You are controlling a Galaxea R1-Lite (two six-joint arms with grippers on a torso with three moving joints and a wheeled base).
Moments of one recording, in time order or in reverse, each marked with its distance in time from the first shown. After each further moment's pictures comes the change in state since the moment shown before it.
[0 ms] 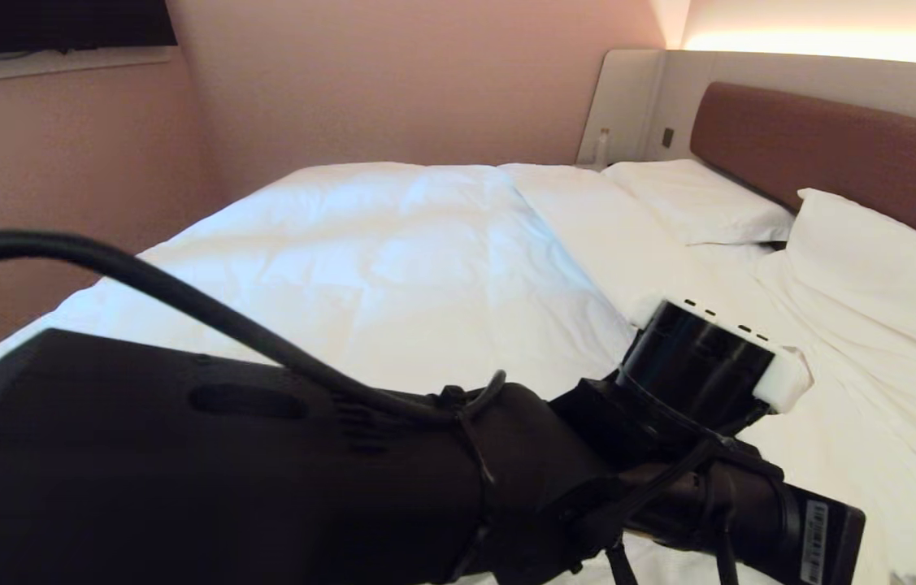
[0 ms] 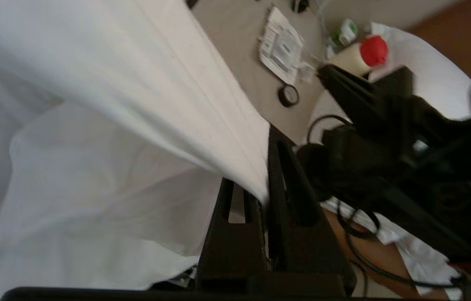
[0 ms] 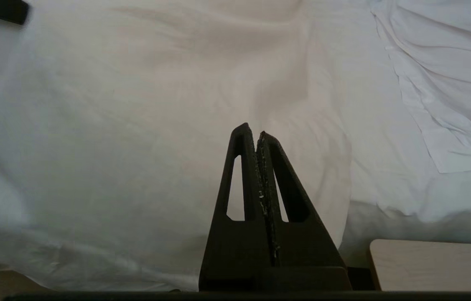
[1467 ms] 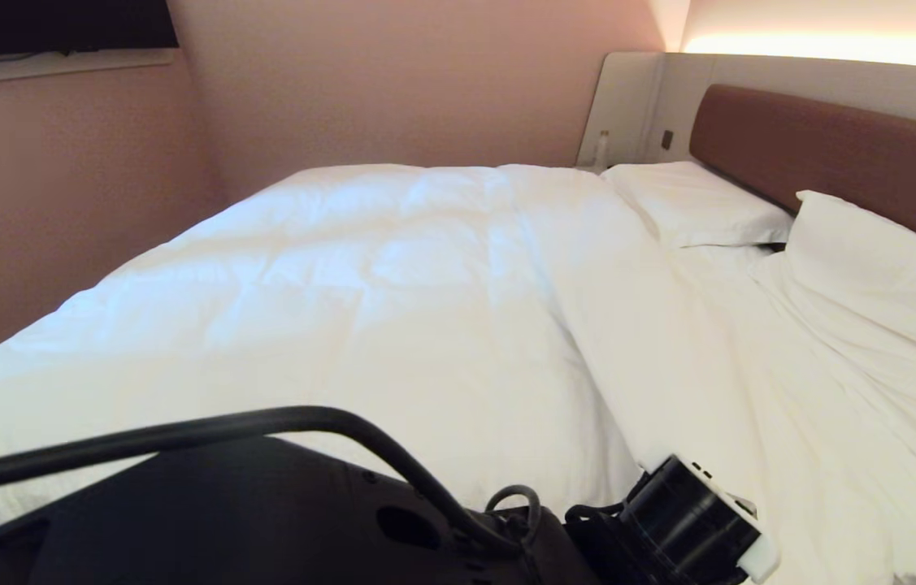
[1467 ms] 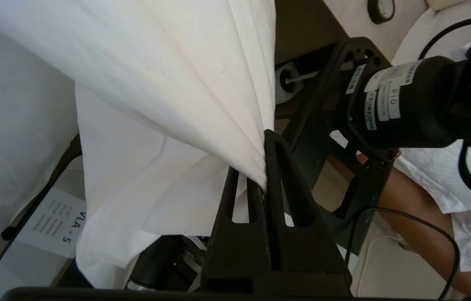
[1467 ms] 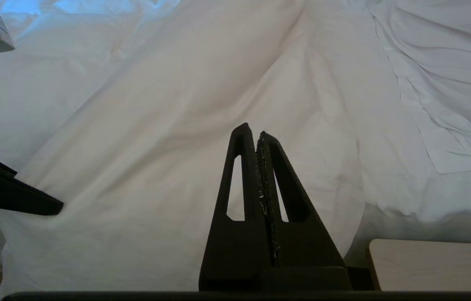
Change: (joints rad) left arm -0.026 0.101 0.209 -0.021 0.131 -0.011; right arm 0.000 0.000 0.000 0.001 0.000 0.000
